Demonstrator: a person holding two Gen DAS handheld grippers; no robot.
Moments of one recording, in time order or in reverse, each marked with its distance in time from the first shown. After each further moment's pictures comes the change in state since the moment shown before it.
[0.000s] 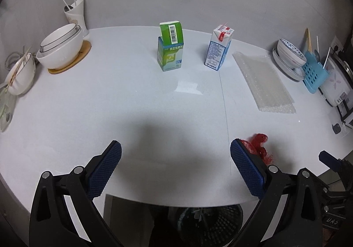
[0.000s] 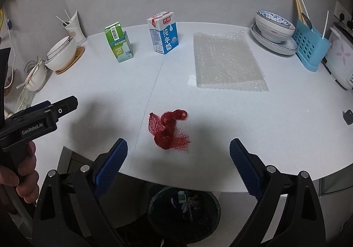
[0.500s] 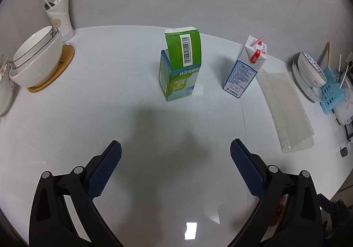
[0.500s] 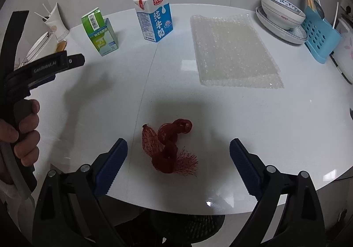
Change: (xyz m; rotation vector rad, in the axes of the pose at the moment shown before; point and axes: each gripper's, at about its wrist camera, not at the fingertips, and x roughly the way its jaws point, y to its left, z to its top) left arm 0.095 0.018 0.083 -0.023 0.037 -0.019; right arm 0.067 0.011 0.031 0.048 0.118 -0.051
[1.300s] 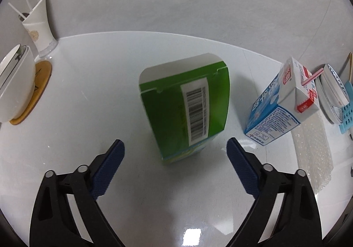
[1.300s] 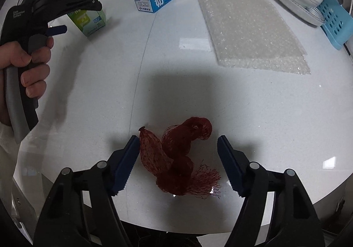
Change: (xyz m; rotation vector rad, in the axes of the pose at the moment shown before) left arm 0.082 -0.009 0.071 0.014 0.014 0.039; right arm 0.067 0.011 0.013 0.024 0.155 -0.005
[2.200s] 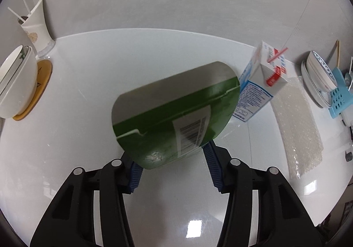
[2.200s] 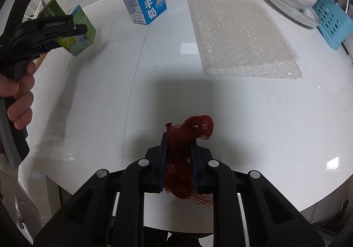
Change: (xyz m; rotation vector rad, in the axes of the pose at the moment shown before) left arm -0.035 -0.010 -0.019 0.044 0.037 -0.042; right arm -0.022 -0.021 0.001 0.015 -0.043 0.028
